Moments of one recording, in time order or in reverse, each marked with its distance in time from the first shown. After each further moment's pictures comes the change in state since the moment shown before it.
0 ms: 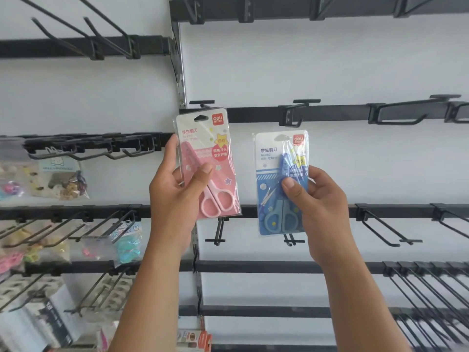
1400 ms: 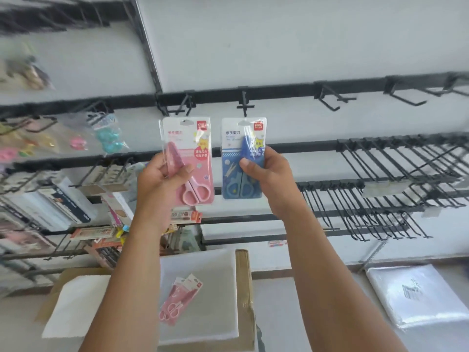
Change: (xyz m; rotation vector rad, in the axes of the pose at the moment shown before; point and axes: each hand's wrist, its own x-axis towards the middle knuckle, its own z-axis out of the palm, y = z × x) left_hand -0.187 -0.041 -0.037 0.177 -0.050 -0.450; right_hand -0.143 0.072 -0.072 -0.013 -0.156 0.380
